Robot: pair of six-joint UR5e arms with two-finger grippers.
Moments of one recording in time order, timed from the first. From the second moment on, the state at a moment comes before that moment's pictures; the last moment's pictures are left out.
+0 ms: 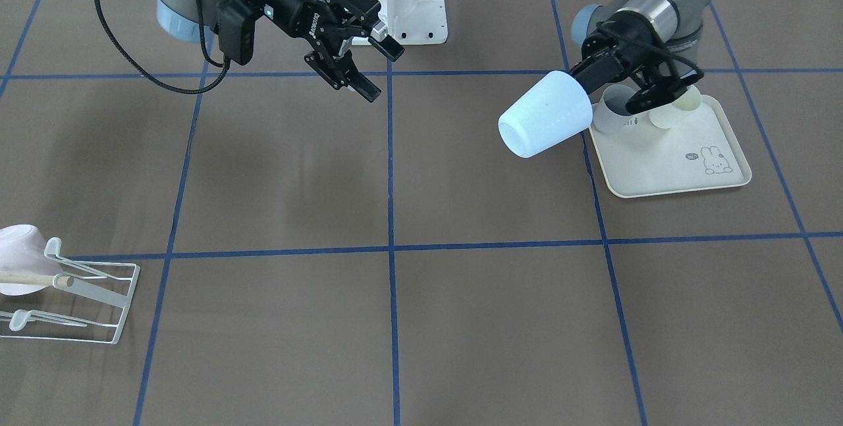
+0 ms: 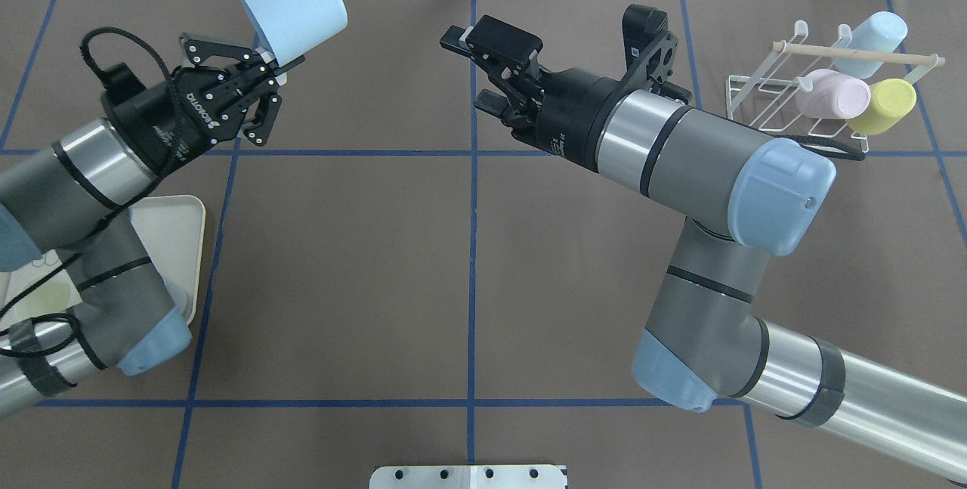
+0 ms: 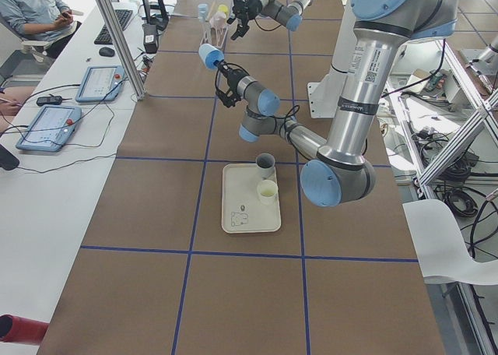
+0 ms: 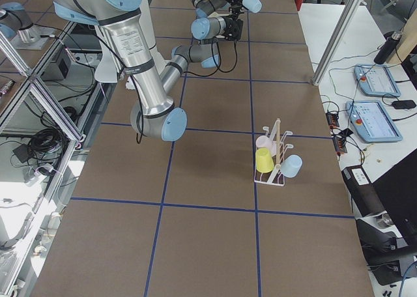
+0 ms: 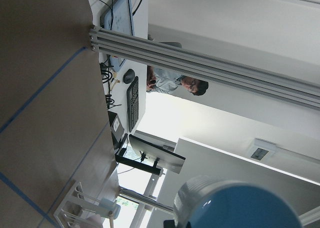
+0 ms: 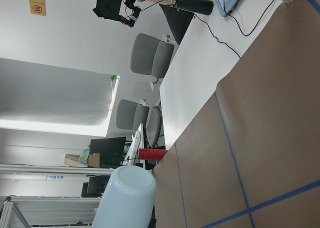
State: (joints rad) left arm -0.62 -1.91 -1.60 -3.35 -1.34 -2.47; right arm 0.53 -1.03 1.82 -0.49 1.43 1.88
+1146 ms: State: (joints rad) left arm -0.51 -2.05 -1.55 -3.30 -1.27 -2.41; right arm 0.52 -0.97 1.75 -0.48 1.40 1.90
